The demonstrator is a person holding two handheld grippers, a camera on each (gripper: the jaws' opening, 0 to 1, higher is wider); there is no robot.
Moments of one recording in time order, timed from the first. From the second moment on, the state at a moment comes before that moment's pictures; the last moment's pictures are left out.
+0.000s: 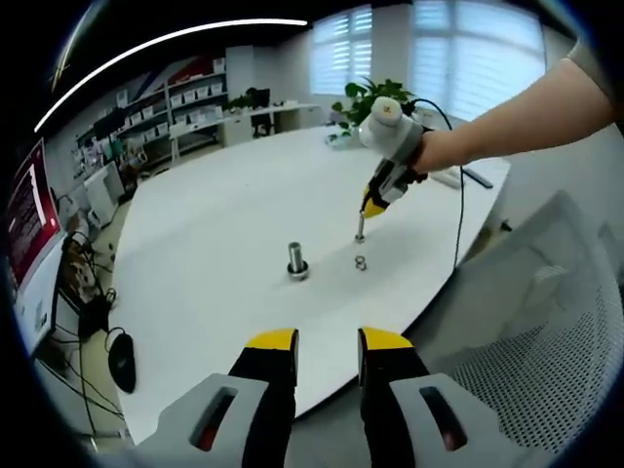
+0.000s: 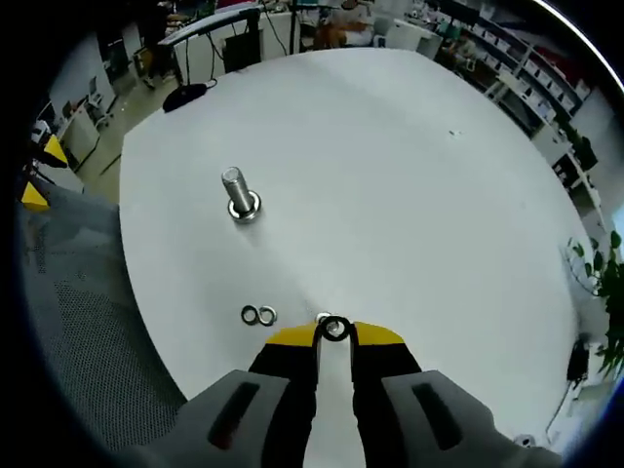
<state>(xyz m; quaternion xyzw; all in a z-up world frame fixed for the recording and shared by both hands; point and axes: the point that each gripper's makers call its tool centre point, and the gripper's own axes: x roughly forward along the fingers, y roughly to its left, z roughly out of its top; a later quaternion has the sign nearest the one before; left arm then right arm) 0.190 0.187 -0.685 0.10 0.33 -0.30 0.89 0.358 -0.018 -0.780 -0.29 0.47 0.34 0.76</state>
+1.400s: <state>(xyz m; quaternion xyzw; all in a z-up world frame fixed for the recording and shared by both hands) 0.190 0.189 -0.688 0.10 0.34 -0.29 0.89 0.359 -0.025 -0.830 -0.26 0.51 0.33 0.75</state>
